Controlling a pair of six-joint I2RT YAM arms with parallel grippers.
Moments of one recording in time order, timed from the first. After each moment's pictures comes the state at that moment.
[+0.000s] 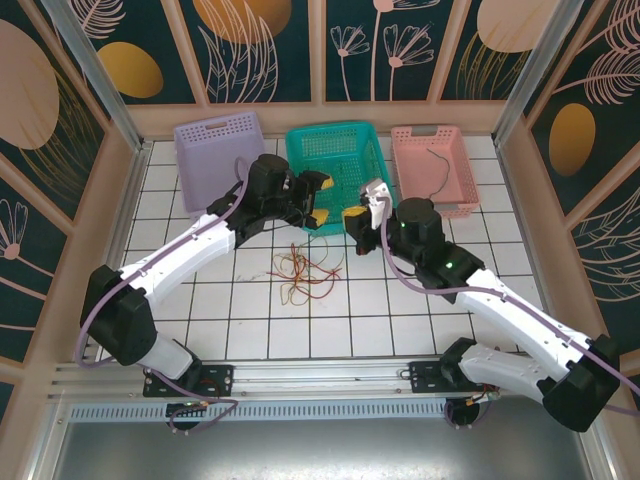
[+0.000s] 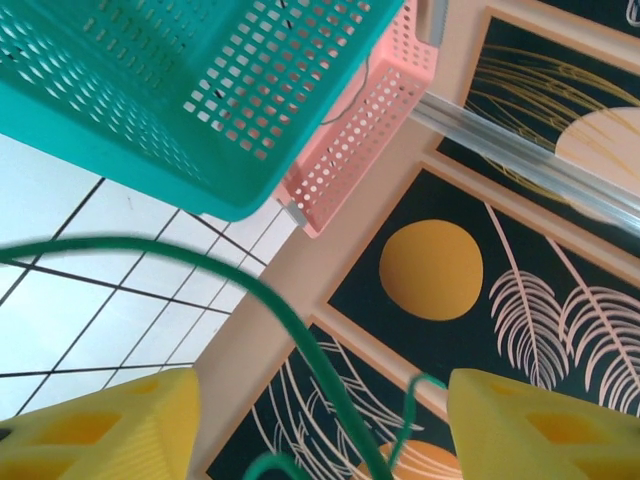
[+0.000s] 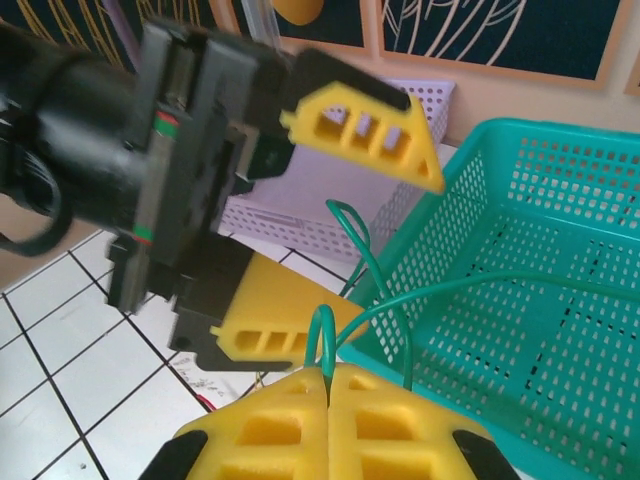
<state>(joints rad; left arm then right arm) -0.64 1.53 1.24 -0.22 0.33 -1.85 0.75 1.02 0.86 -0.12 -0.11 0.13</state>
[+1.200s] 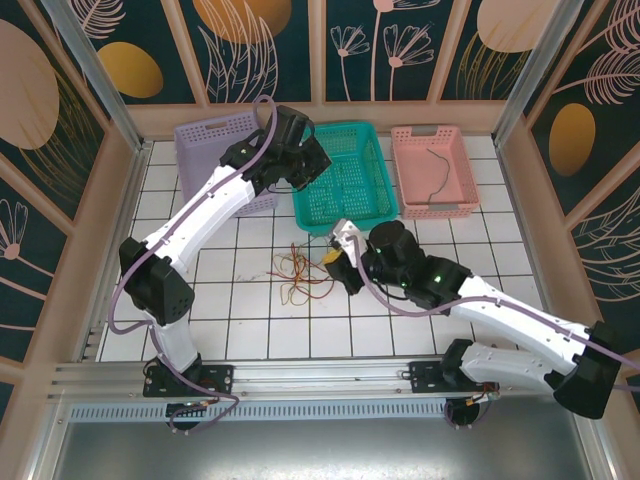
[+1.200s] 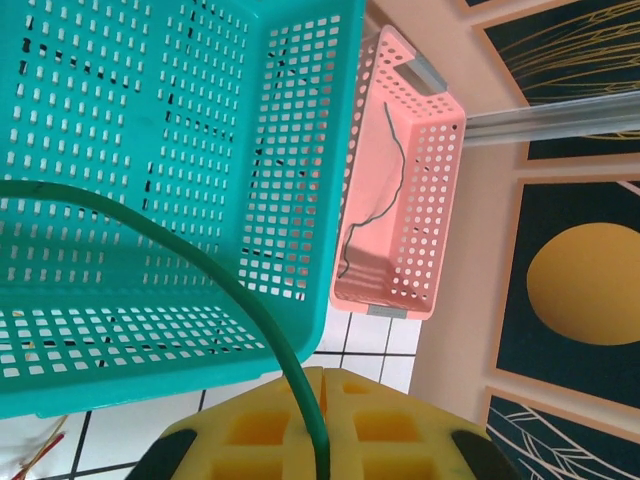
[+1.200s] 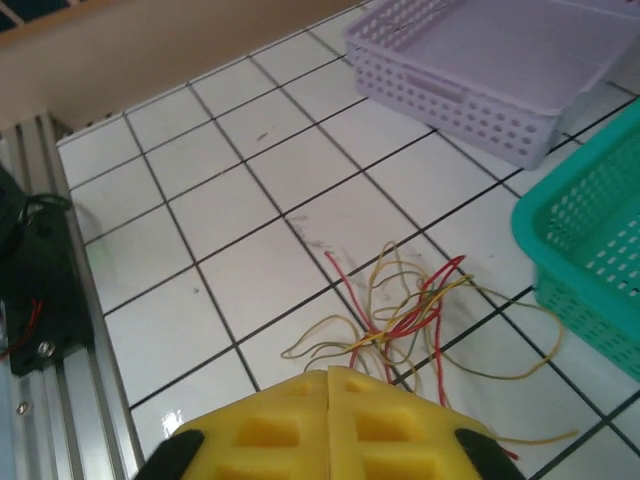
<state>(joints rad) -0.62 1.83 1.87 -0.73 0.15 -1.17 0.93 1.02 0.85 -0.31 -0.18 0.07</state>
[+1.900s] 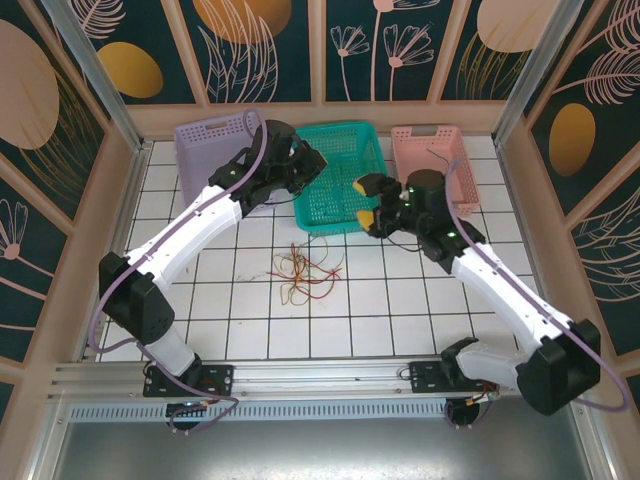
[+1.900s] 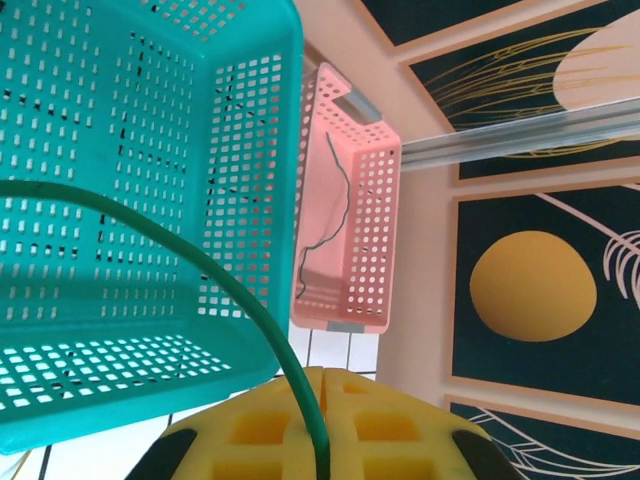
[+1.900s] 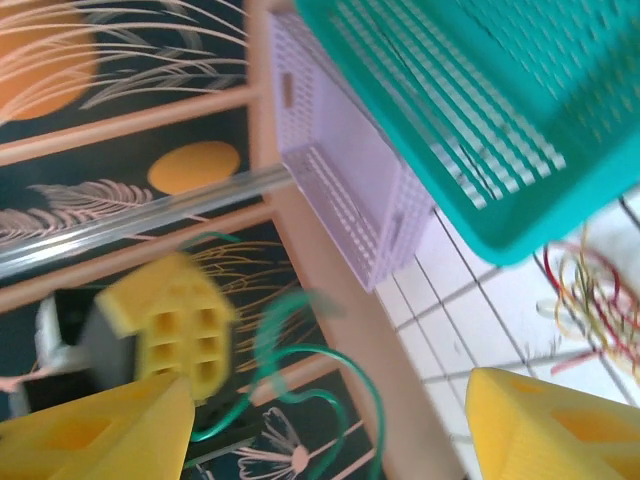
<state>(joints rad) -0.62 1.67 1.59 -0.43 0.13 -1.18 0.51 1.19 0.96 -0.21 -0.33 1.70</state>
